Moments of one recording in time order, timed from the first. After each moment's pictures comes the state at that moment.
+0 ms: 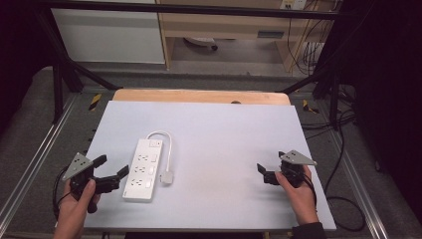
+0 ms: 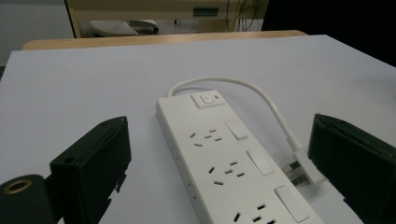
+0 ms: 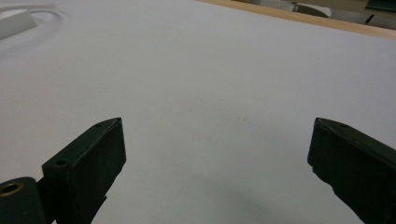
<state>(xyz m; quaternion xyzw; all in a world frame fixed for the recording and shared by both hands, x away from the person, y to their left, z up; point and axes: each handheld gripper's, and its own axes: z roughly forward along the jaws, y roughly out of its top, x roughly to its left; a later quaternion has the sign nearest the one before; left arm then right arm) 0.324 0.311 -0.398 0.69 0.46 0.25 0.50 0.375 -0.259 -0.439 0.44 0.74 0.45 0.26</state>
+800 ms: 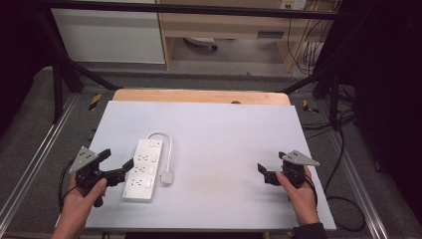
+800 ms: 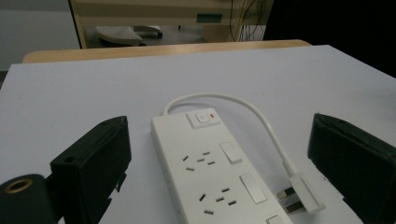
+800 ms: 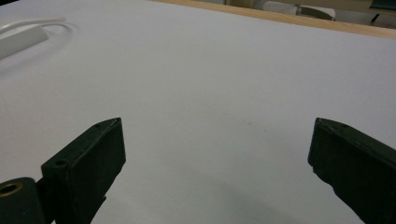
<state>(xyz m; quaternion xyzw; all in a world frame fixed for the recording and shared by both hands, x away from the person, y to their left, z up) 0.335 0.294 -0.381 0.68 0.46 0.26 0.51 0.372 -0.260 -0.436 0.44 0.73 0.46 0.25</state>
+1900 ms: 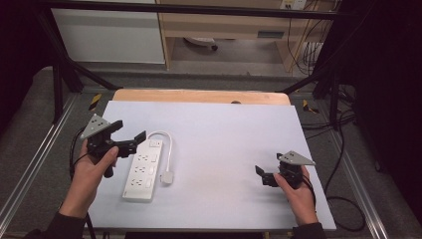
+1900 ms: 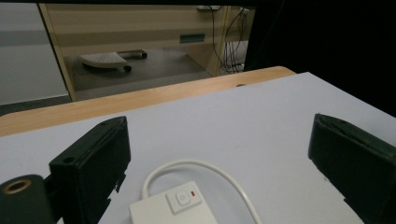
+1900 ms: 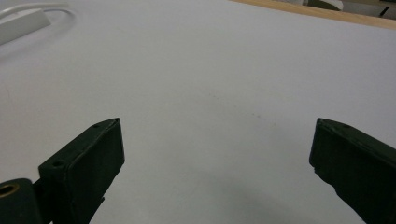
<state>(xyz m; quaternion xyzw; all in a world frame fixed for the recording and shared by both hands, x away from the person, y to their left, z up) 0.389 0.262 -0.322 0.69 0.42 0.26 0.53 0.372 -0.254 -0.438 0.43 0.74 0.45 0.24</state>
